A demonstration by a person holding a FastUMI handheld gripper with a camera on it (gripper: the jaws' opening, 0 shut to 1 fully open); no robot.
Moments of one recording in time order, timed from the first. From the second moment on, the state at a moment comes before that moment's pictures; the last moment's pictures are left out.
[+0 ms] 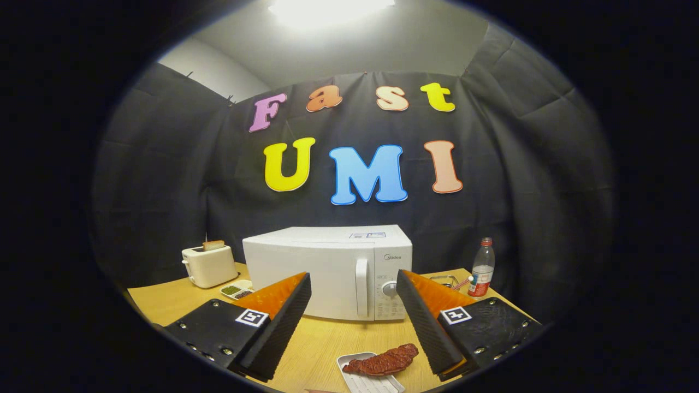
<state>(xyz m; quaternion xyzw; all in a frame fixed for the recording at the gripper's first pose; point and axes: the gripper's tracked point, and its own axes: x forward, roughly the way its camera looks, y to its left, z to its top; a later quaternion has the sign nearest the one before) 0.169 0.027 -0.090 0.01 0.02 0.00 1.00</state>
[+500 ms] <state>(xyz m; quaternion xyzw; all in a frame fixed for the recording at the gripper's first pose) 0.240 0.017 -0.133 0.01 0.04 -0.04 1.00</state>
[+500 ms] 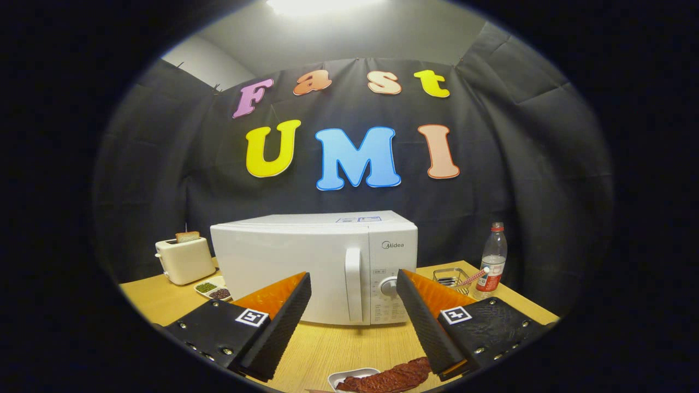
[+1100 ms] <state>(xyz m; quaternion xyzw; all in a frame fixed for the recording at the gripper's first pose) 0.319 0.009 -0.184 0.01 0.05 -0.06 1.00</state>
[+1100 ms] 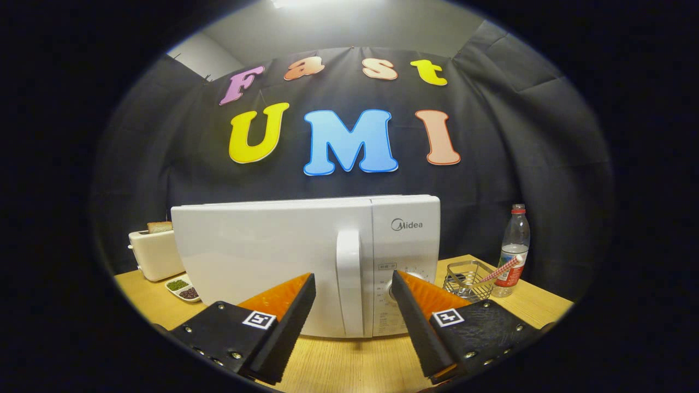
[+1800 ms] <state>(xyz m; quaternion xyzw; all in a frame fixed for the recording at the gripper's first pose) 0.336 0.008 -0.202 0.02 0.07 -0.07 1.00</state>
